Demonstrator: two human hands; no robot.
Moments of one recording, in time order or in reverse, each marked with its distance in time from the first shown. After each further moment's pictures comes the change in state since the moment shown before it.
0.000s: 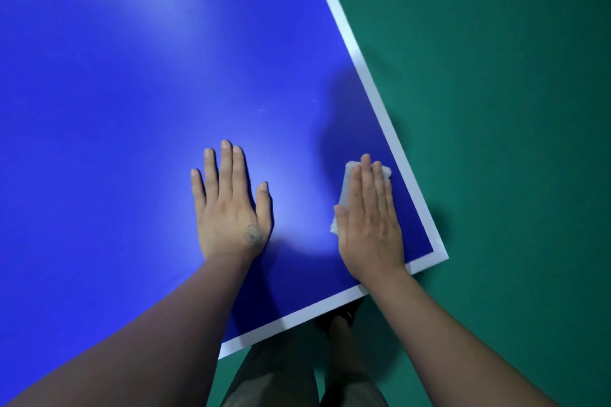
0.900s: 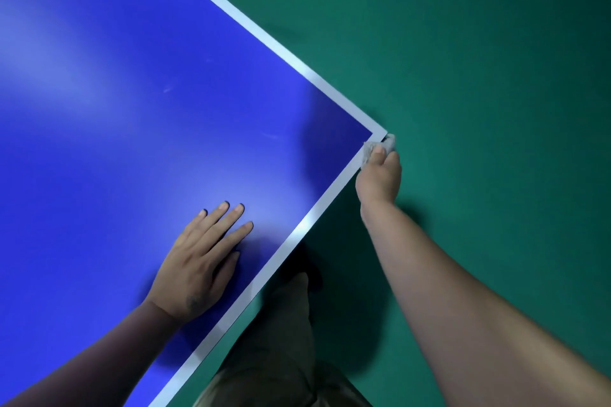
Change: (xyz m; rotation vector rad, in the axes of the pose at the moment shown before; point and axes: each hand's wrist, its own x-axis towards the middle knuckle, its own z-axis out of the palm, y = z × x) left_hand -0.072 -0.094 -0.031 -0.176 -0.303 1.050; right_hand -0.087 0.005 -0.011 1.122 0.537 1.316
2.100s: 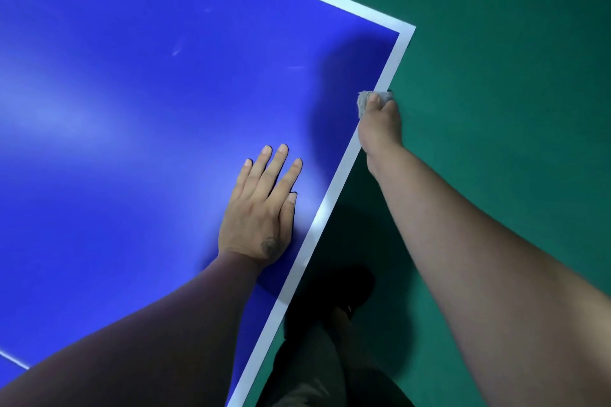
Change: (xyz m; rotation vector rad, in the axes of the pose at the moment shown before) left_hand -0.004 0.000 0.003 0.129 -0.005 0.077; right_hand -0.070 0.049 0.050 0.111 -0.039 0.079
